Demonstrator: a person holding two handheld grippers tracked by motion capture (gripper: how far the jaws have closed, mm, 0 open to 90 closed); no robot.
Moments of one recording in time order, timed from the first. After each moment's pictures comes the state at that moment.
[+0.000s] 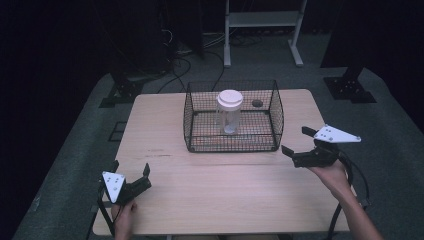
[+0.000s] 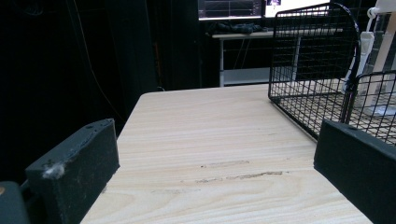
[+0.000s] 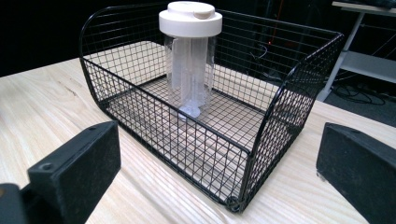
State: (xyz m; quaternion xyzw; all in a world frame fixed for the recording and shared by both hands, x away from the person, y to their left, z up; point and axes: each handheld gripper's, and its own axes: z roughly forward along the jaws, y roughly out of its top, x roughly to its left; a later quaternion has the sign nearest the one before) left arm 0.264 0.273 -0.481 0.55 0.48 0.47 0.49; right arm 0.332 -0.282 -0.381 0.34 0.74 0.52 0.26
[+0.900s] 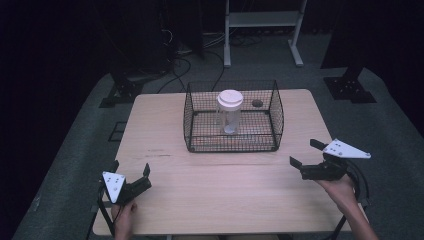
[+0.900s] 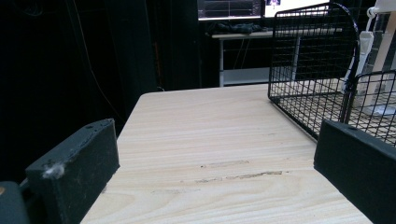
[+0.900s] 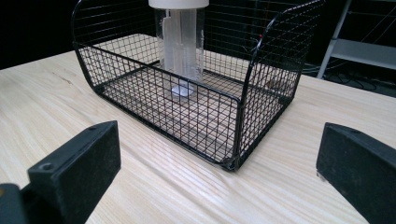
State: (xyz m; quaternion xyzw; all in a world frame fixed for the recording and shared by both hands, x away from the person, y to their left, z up) left arm 0.264 0.273 -0.481 0.55 0.48 0.47 0.49; right arm 0.307 -0.304 -0.410 0.37 0.73 0.52 0.25
